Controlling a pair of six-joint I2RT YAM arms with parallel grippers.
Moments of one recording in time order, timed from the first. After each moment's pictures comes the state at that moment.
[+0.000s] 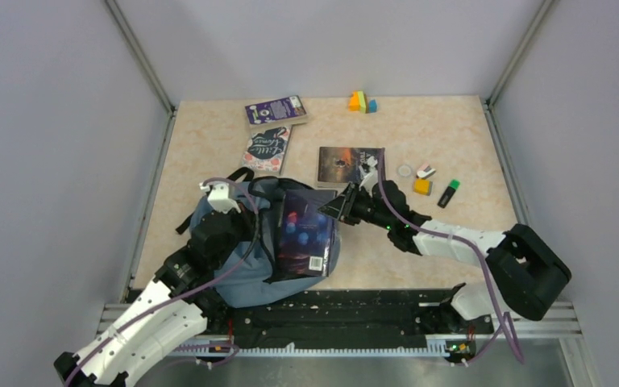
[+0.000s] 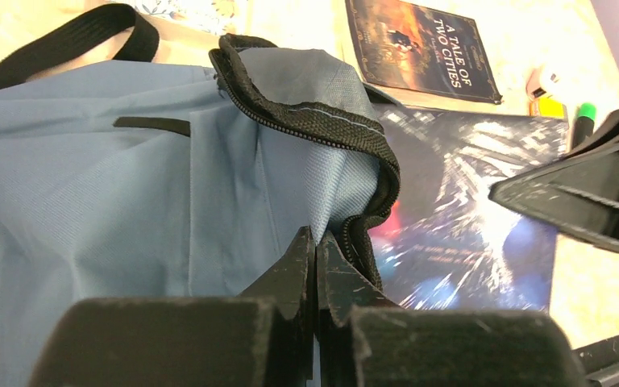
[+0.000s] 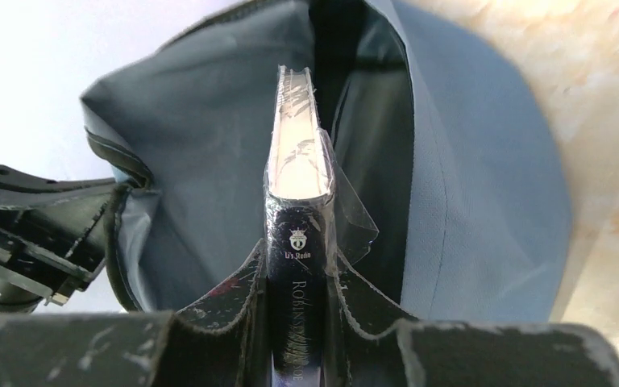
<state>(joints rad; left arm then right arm) -0.66 0.53 0.54 -0.37 -0.34 -0.54 0.73 1.35 0.60 0.47 -0.21 0.97</state>
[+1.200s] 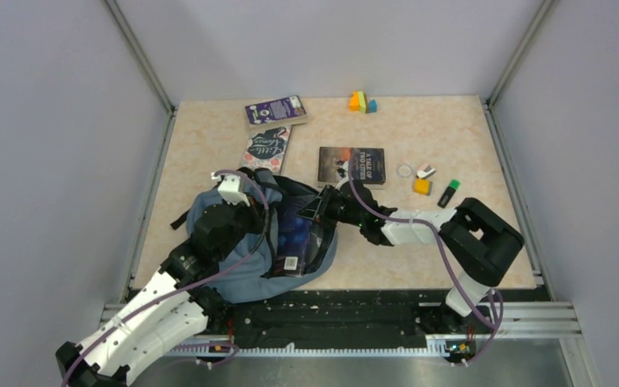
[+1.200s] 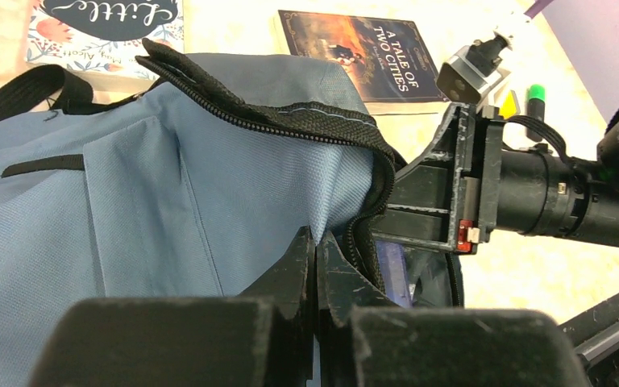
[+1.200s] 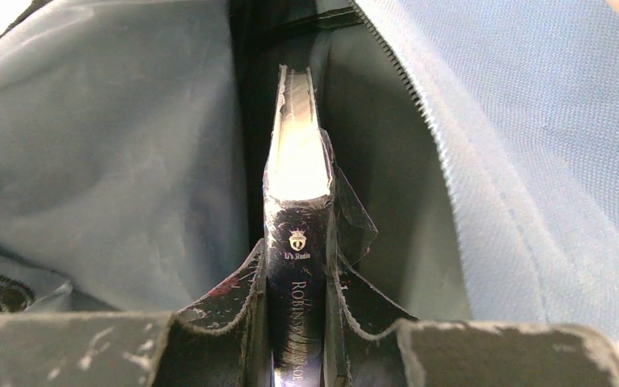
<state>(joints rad) -0.66 0.61 0.57 -0.22 -0.21 -0.44 0.85 1.66 0.77 0.50 -0.17 1.19</state>
